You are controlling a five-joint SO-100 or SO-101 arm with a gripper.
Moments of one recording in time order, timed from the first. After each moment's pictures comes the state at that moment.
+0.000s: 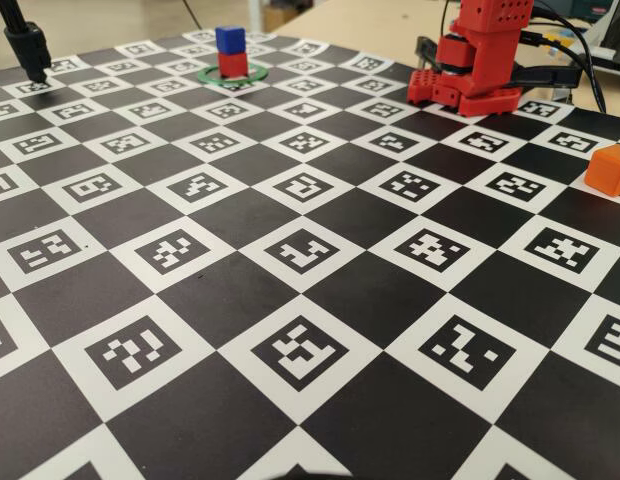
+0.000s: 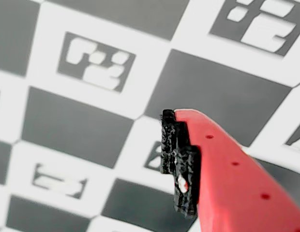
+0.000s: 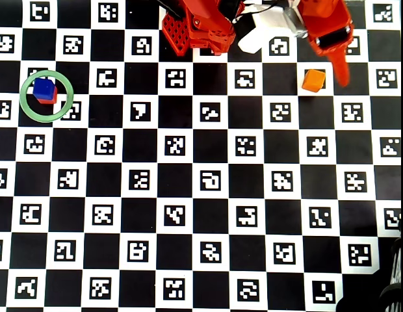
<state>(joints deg) -71.5 128.2 121.9 69.3 57.0</state>
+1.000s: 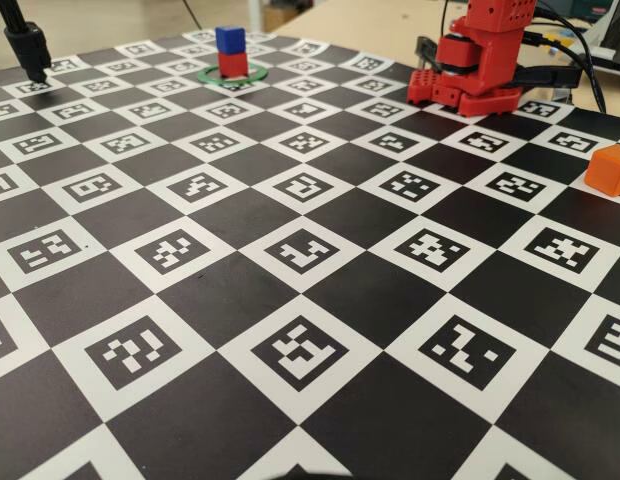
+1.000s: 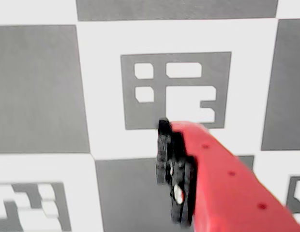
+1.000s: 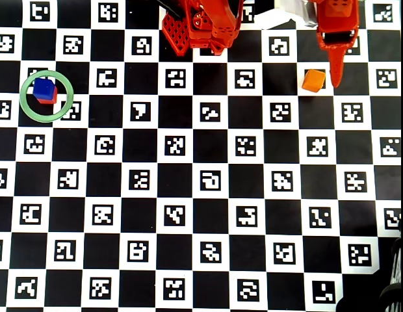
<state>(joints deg) -80.5 105.7 124.1 53.6 86.0</state>
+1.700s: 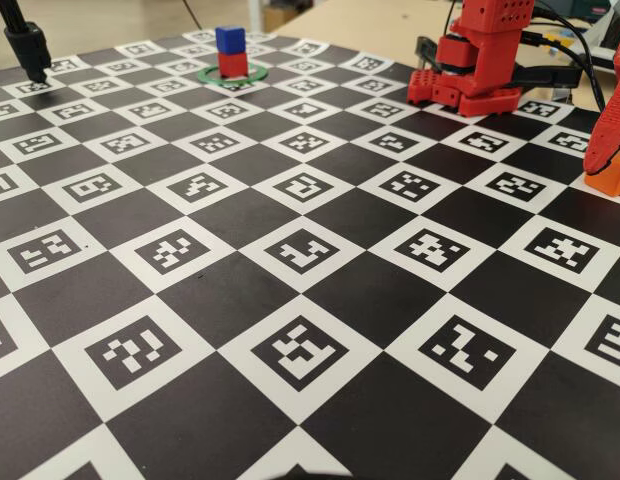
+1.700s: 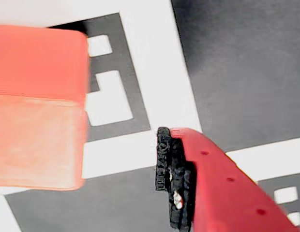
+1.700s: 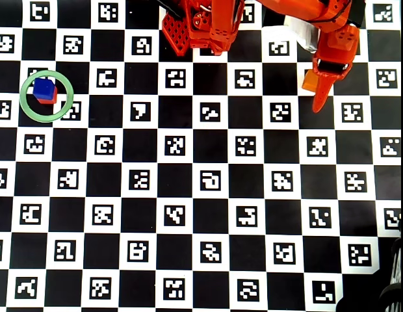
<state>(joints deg) -71.4 93.4 120.9 52.4 86.7</state>
